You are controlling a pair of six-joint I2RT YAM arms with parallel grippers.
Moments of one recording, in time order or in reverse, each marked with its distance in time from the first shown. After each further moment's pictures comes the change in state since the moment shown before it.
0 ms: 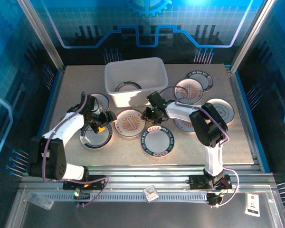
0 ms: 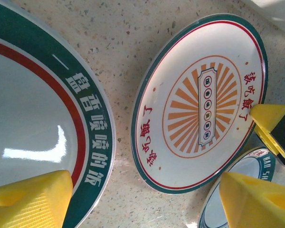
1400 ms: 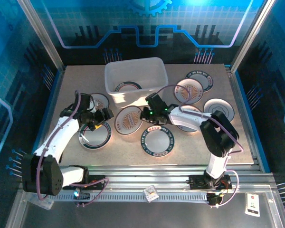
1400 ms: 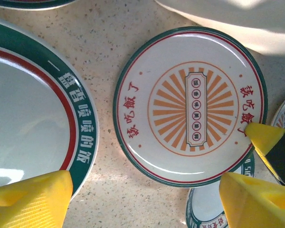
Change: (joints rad) left arm 0.000 -0.171 0.047 -0.102 -0.047 0.008; right arm 0.080 -0.208 -0.120 0.109 0.083 0.009
